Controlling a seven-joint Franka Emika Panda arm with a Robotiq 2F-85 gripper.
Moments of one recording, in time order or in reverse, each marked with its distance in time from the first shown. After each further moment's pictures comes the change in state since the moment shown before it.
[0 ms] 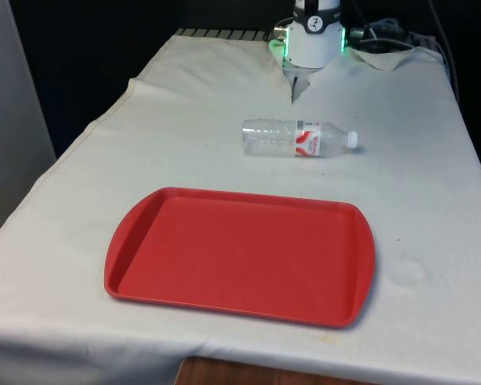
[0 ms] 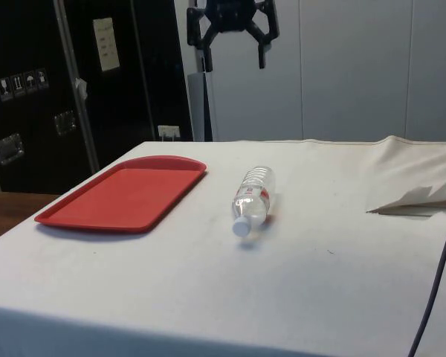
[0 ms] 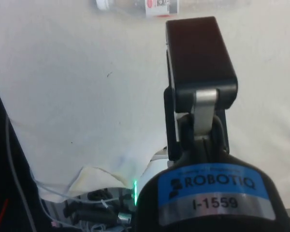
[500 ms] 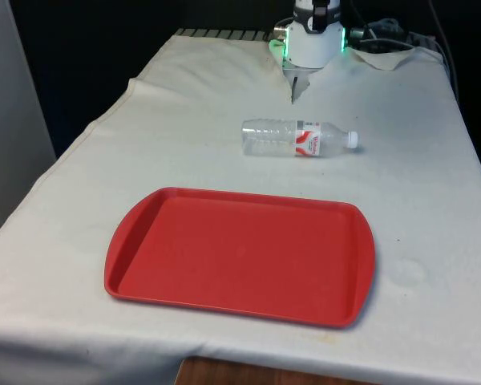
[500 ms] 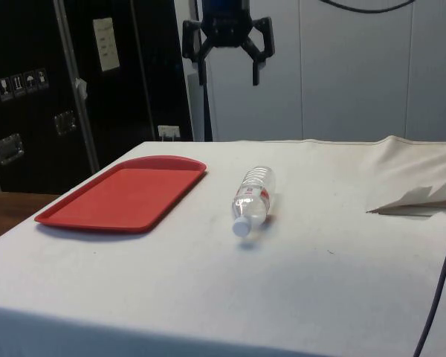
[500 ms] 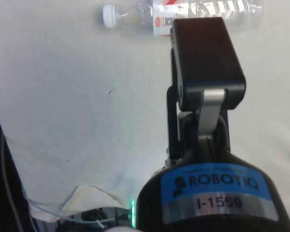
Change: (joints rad) arm 0.000 0.019 0.033 -0.058 -0.009 0.128 0.054
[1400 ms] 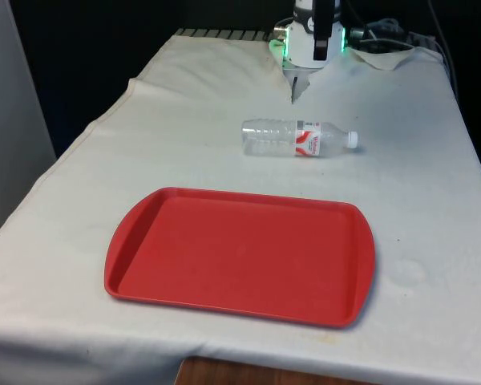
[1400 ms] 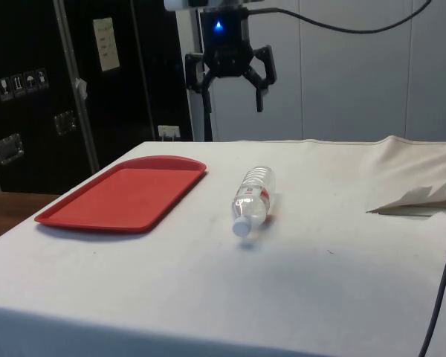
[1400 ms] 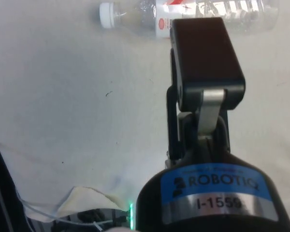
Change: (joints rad) arm 0.000 0.094 0.010 -0.012 0.001 0.042 -0.003
